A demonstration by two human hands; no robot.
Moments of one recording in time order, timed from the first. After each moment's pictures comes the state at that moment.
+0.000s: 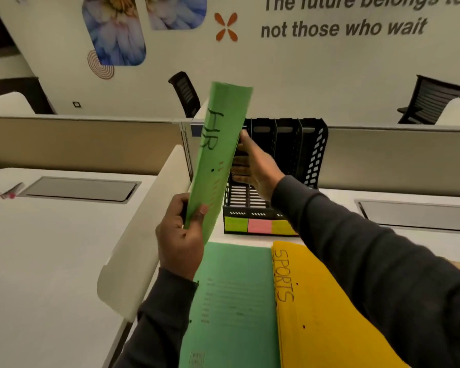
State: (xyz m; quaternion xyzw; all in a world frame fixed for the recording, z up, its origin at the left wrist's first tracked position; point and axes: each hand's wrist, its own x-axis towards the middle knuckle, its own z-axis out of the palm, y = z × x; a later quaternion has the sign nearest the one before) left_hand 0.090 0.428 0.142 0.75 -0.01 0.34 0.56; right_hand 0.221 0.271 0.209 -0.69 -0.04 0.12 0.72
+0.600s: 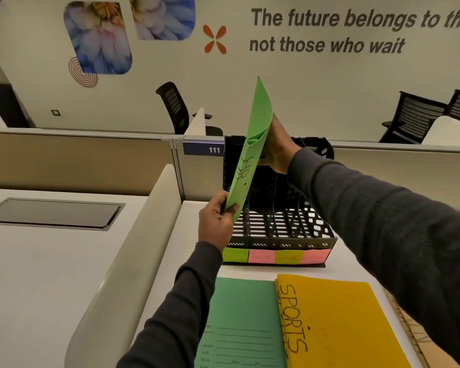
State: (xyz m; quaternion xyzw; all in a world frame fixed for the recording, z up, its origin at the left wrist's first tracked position) left_hand 0.260 0.397 0.100 0.74 -0.10 0.19 0.64; right_hand 0.343 0.254 0.259 -0.70 0.00 0.07 0.71
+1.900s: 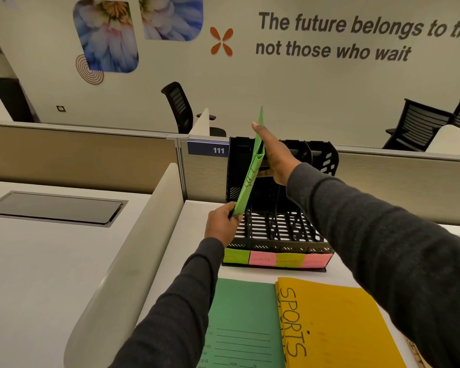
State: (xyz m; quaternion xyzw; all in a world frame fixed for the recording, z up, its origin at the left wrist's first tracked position) left_hand 0.299 0.395 0.060 0.85 -0.03 0.09 0.52; right_hand 0.347 0.259 0.234 -0.73 0.06 0.07 0.68
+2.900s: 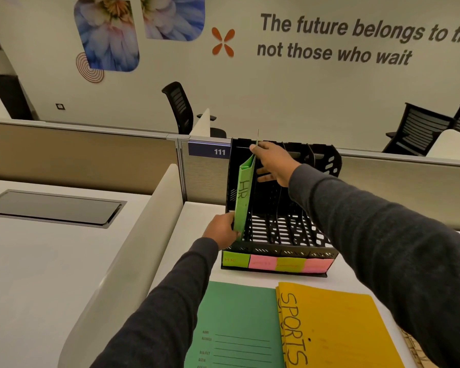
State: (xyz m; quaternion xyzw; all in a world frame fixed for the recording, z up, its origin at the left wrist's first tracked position) left_hand 0.315 0.409 0.055 0.93 -0.10 -0.04 0.36; right_hand 0.365 0.259 0.223 -0.80 0.03 0.06 0.60
